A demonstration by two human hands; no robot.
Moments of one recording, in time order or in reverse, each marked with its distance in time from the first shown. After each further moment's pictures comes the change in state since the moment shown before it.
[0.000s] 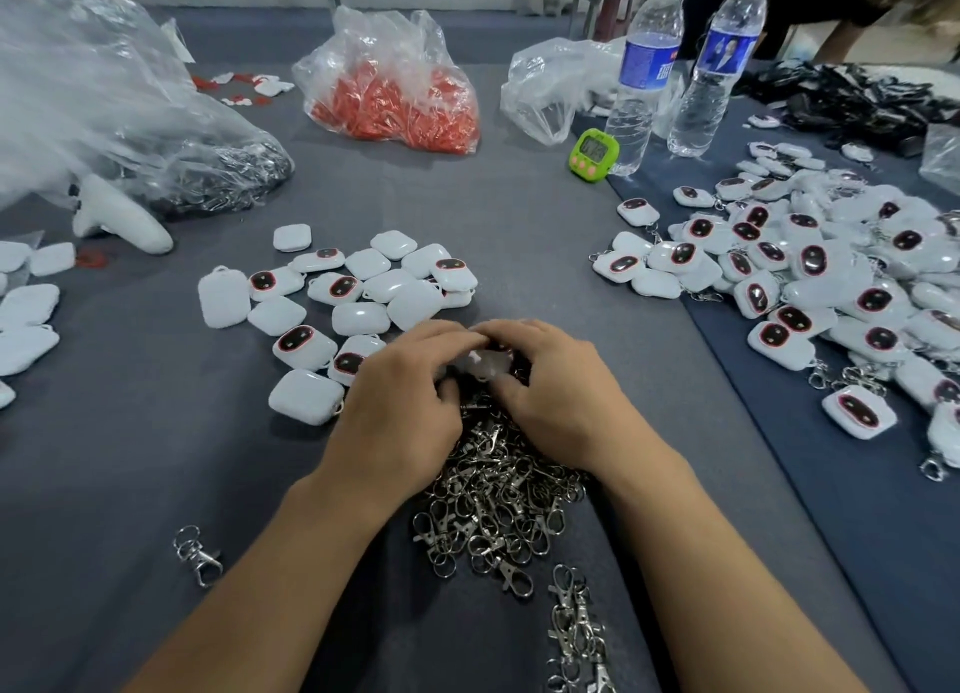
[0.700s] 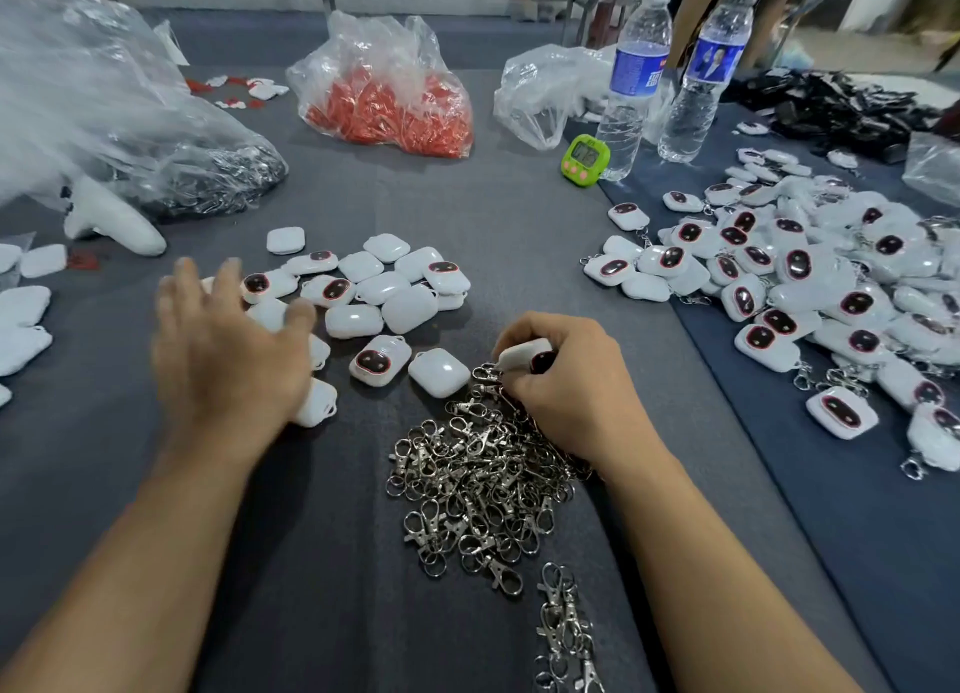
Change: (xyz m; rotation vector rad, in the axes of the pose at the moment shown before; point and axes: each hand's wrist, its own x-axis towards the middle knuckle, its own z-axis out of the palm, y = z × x) left_hand 0.023 -0.070 -0.059 0.349 0.282 -0.547; right_hand -0.005 0.004 -0.007 0.180 0.199 0.095
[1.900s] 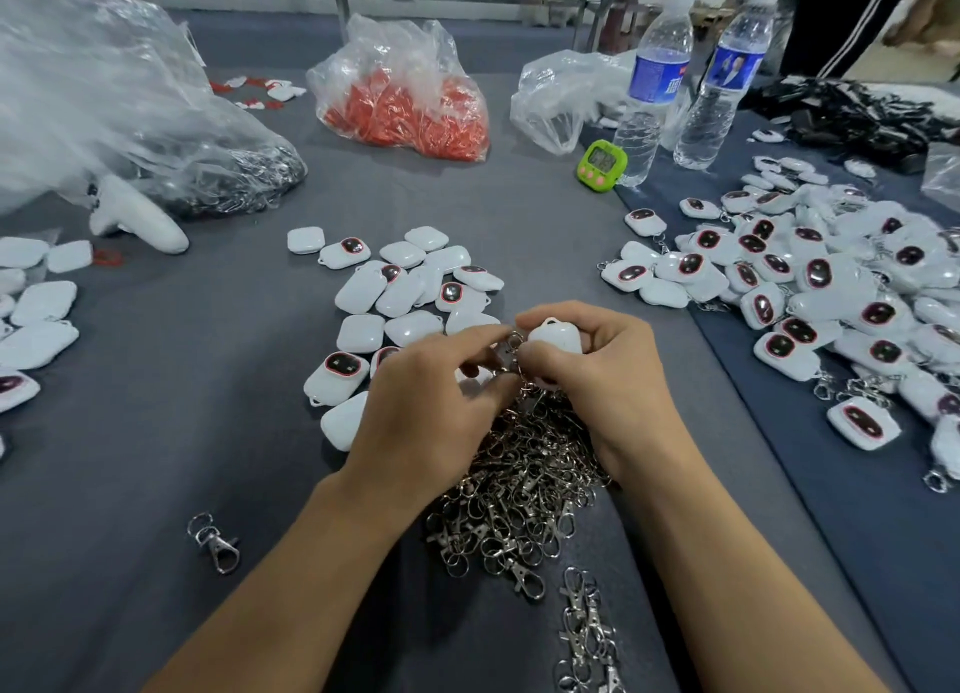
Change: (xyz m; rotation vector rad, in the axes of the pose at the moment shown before) left_hand -0.077 0.068 0.015 -0.505 -0.241 0.533; right_hand -0.001 -0.007 0.001 0.728 0.013 0.117
